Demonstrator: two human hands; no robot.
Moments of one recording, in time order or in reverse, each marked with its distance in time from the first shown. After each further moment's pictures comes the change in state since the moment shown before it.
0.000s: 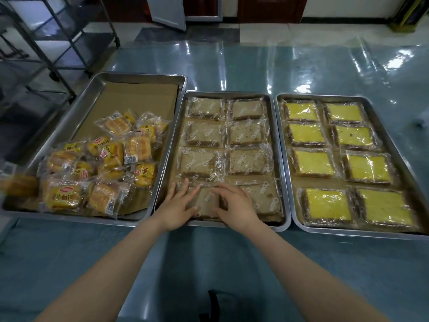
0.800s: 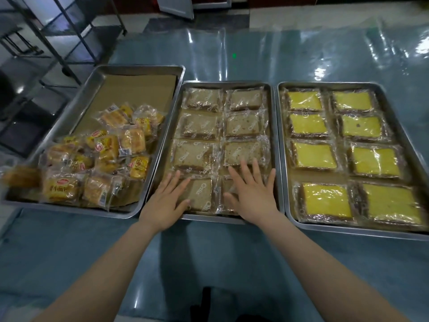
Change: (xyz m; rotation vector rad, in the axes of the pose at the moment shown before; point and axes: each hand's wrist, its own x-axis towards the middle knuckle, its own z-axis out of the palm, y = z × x) left_hand -0.012 0.003 0.012 0.216 0.303 0.019; right_hand 0.002 0.049 -0.031 -0.493 -0.026 0.008
